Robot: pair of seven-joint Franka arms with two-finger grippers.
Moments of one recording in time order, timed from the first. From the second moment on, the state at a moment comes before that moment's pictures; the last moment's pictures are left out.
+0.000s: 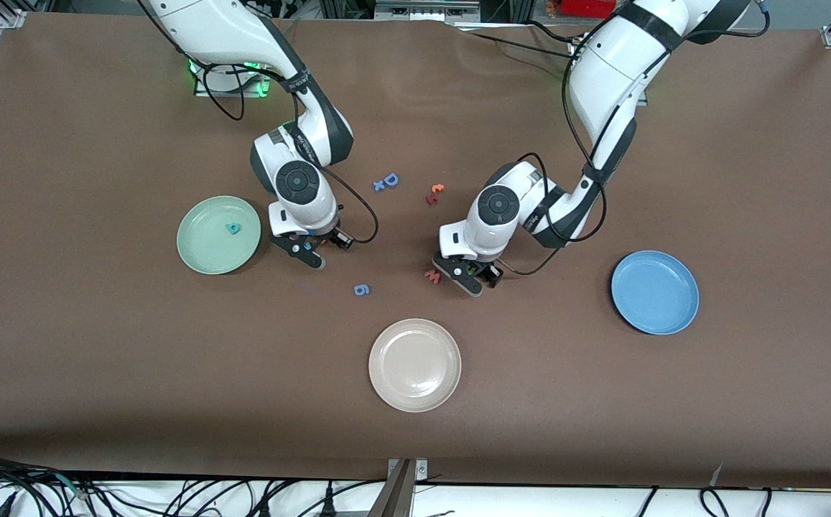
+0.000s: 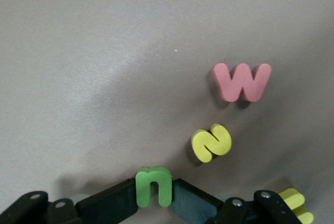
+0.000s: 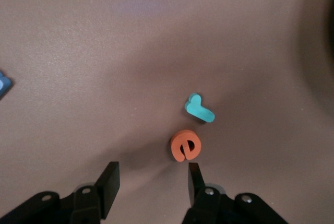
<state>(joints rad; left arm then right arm) -0.38 0.77 -0.24 -1.72 0.22 2.50 -0.05 0.62 0.54 -0.04 -1.94 0.04 2.37 1.10</state>
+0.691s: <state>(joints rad) -0.23 0.60 -0.23 -1.71 0.17 2.19 0.13 0.61 0.54 -0.06 -1.97 0.04 2.37 1.10</state>
